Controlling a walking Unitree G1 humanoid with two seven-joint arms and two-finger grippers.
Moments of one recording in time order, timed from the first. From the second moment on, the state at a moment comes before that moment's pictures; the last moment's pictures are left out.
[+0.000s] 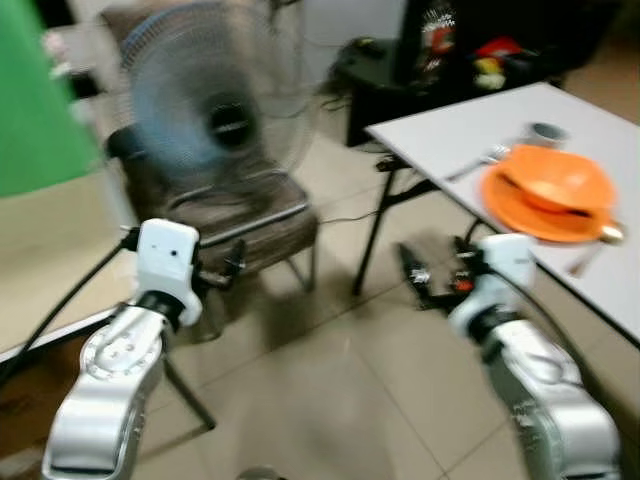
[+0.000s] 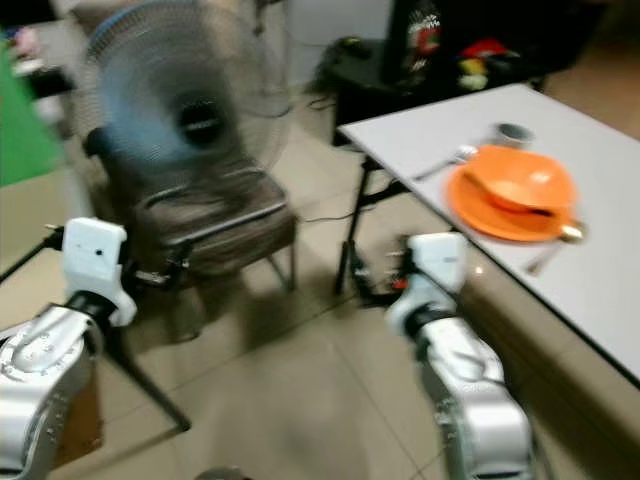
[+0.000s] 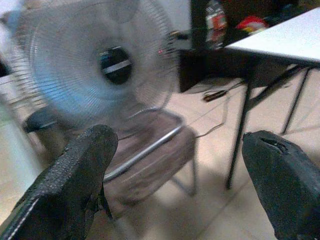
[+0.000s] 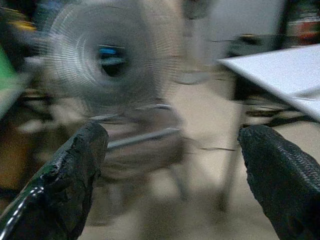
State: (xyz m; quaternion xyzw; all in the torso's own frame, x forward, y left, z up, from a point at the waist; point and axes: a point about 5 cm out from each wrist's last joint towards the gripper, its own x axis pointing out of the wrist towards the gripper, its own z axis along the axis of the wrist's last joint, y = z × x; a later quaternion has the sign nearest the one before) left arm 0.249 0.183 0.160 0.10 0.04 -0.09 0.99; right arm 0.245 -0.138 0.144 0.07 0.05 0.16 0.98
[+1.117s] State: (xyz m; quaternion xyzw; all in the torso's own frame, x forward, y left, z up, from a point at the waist) left arm 0.265 0.184 0.171 0.12 0.03 -0.09 0.99; right arm 0.255 -0.128 0.148 0.08 0.03 0.16 0.98
